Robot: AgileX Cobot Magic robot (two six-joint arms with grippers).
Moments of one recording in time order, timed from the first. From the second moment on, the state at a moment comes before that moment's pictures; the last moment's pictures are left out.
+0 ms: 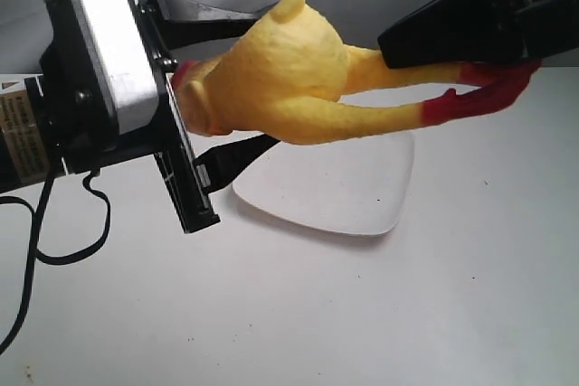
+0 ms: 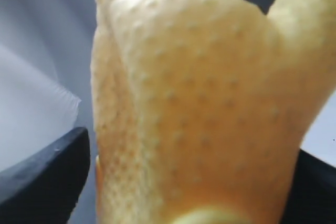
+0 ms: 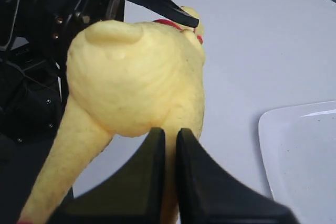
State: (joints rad) left arm -0.41 1.30 -0.70 0.99 -0.61 -0.16; right arm 0.16 1.30 -1.23 0.99 1.22 -1.07
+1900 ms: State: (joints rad) left arm -0.41 1.30 -0.70 0.99 -0.52 -0.29; right arm 0.16 1.30 -1.23 0.99 1.23 -1.06
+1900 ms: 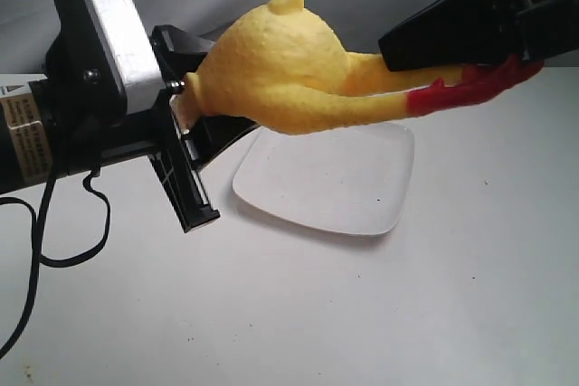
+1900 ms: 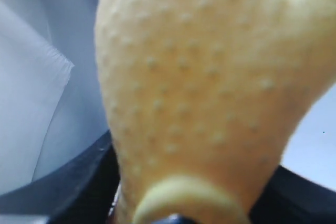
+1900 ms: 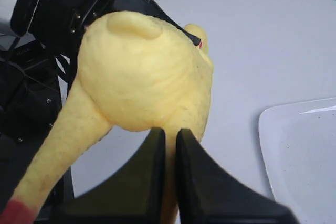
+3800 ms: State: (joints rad) left arm -0.41 0.95 -0.70 1.00 -0.36 -0.71; right arm 0.16 1.33 -1.23 0.91 0.97 -1.07
